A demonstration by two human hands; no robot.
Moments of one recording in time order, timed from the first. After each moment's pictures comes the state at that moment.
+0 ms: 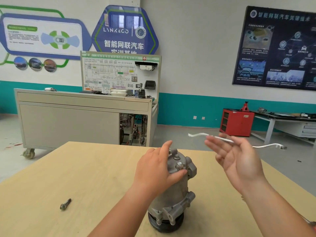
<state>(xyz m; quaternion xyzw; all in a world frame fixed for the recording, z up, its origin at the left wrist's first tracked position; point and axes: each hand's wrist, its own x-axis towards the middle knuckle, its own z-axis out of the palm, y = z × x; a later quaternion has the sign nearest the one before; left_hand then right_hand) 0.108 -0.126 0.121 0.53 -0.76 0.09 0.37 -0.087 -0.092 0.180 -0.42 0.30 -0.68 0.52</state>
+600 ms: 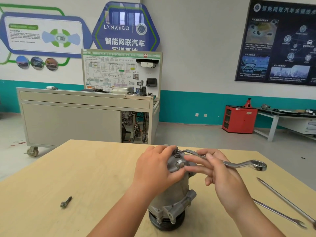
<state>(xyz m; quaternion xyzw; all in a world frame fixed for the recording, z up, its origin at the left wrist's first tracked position) 0.103 -0.118 0.125 0.51 -0.76 0.13 0.38 -0.060 -0.073 0.143 -0.62 0.40 -0.57 0.35</state>
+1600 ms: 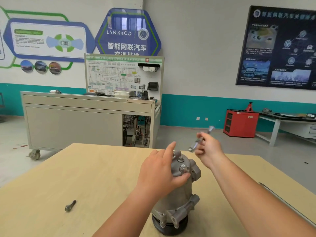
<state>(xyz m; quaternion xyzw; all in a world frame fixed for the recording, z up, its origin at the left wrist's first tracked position) 0.108 -0.124 0.123 0.52 -0.77 0.10 0.36 -0.058 -0.204 0.169 -0.34 0.38 -0.64 0.57</state>
